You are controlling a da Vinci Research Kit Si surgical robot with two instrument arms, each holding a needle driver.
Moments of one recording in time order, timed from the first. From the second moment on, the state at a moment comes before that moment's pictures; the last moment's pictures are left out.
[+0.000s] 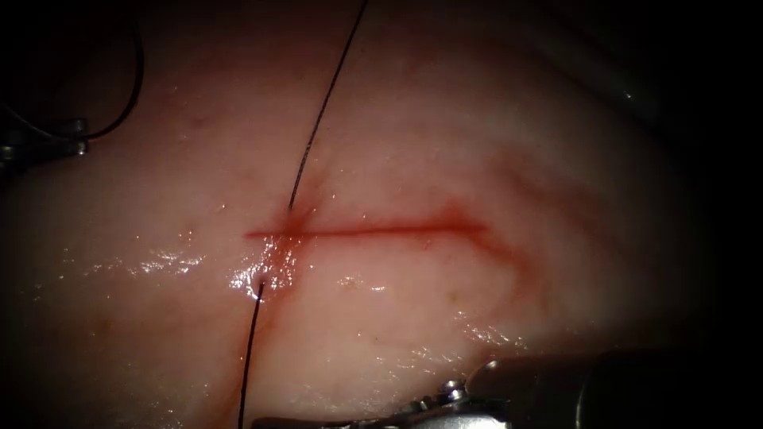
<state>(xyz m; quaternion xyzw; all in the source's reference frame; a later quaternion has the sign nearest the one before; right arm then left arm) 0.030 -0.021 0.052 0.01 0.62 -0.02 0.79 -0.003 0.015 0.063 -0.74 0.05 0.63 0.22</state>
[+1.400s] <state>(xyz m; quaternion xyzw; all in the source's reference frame) 0.034 -0.020 0.061 0.04 0.59 -0.07 0.80 -0.004 0.015 0.063 -0.75 0.05 0.63 0.22</state>
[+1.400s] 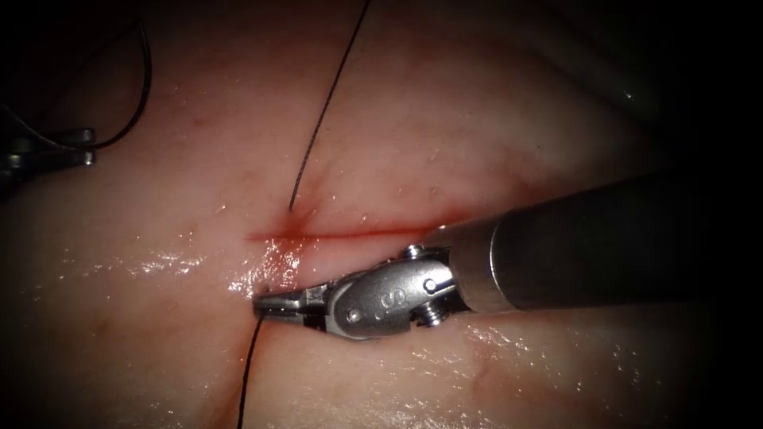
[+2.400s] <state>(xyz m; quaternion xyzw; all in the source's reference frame) 0.039 -0.033 0.047 0.09 0.62 -0.09 0.78 -0.006 0.015 0.064 -0.75 0.04 0.63 0.22</state>
